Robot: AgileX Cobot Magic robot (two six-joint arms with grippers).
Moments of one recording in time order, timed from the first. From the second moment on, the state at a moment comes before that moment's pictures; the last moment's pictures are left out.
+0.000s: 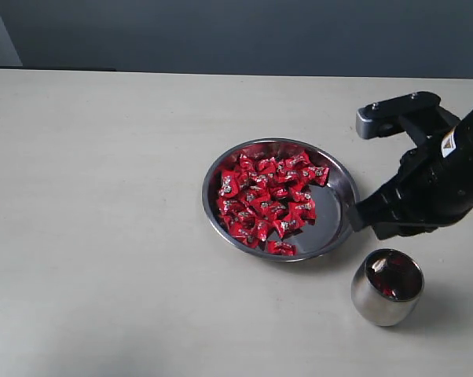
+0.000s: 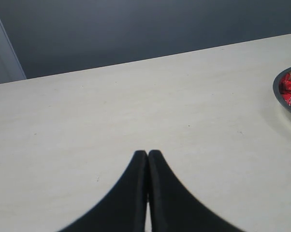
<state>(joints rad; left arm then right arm) -0.06 0.00 0.00 0.13 0.31 -0.05 0.42 1.36 -0.84 0.09 0.86 -0.02</state>
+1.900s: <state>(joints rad) -0.06 0.00 0.00 0.13 0.31 -0.05 0.46 2.01 -1.29 0.28 0.90 -0.29</state>
